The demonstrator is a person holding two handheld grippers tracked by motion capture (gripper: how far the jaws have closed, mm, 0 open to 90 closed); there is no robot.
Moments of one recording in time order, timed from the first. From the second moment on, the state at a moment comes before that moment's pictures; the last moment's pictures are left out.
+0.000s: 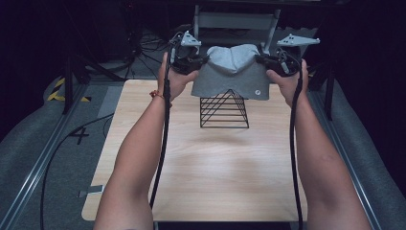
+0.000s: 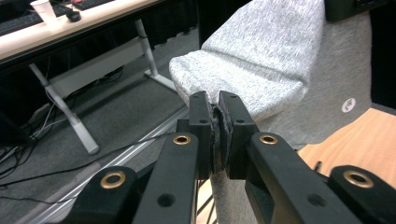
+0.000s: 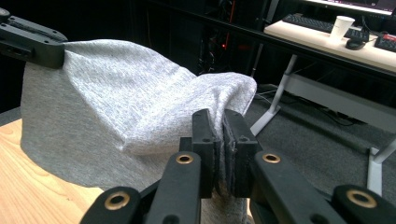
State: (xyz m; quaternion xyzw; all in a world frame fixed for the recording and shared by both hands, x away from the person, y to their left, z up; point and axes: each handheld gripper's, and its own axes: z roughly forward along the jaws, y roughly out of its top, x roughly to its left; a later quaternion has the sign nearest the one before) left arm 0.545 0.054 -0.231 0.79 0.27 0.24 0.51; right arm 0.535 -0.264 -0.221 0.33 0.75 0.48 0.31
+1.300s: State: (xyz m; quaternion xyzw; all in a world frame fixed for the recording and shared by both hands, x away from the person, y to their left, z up) left arm 0.504 0.064 -0.248 0.80 0.23 0.22 0.51; right arm 0.496 -0.276 -0.223 0.31 0.76 0.47 0.32
